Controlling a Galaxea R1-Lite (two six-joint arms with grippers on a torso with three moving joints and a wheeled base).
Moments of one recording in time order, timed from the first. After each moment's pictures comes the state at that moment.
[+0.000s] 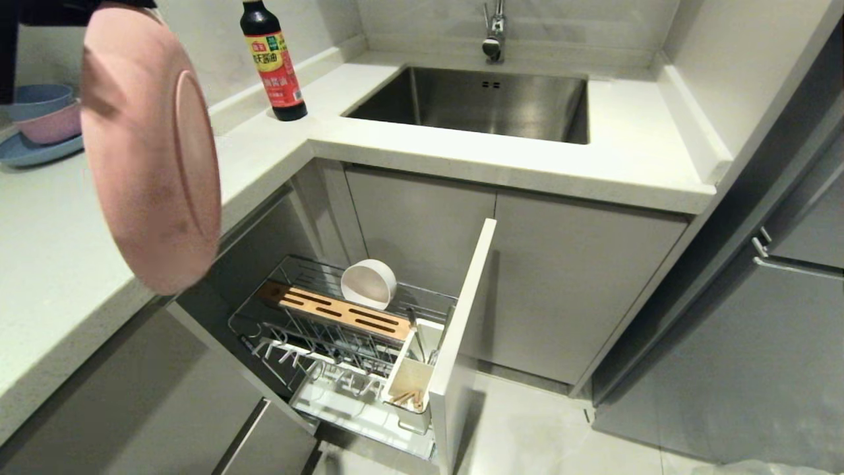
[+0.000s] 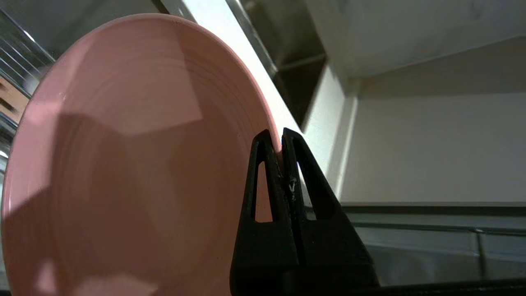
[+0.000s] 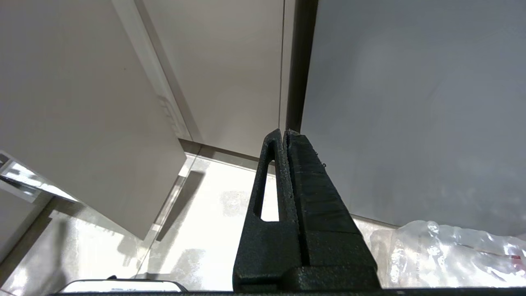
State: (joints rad) left arm -0.80 1.38 -1.90 0.68 0.59 -1.02; right arm 0.01 0.00 0.00 0.00 0.00 0.01
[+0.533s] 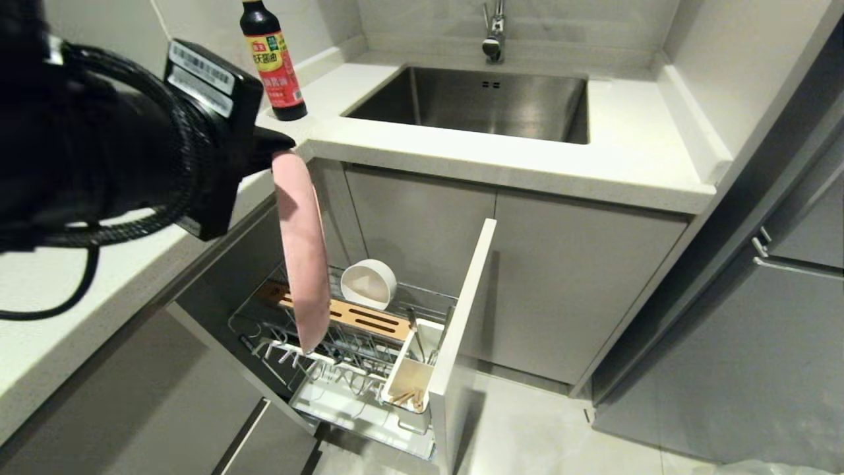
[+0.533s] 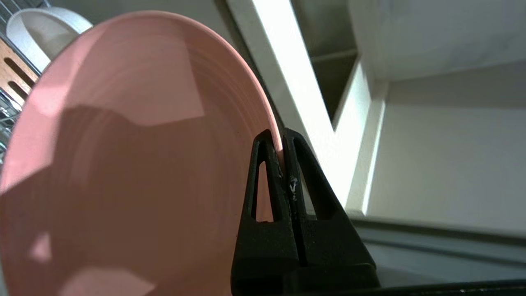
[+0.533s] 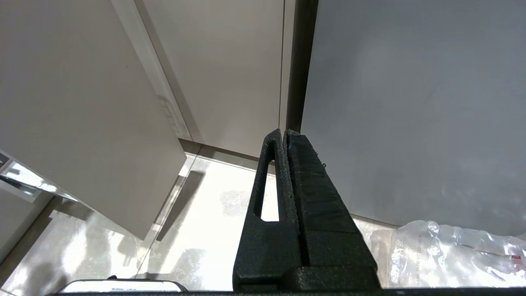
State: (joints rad) left arm -0.80 1.38 -1.32 0.15 0.60 -1.16; right arm 0.01 0.00 0.00 0.00 0.00 0.01
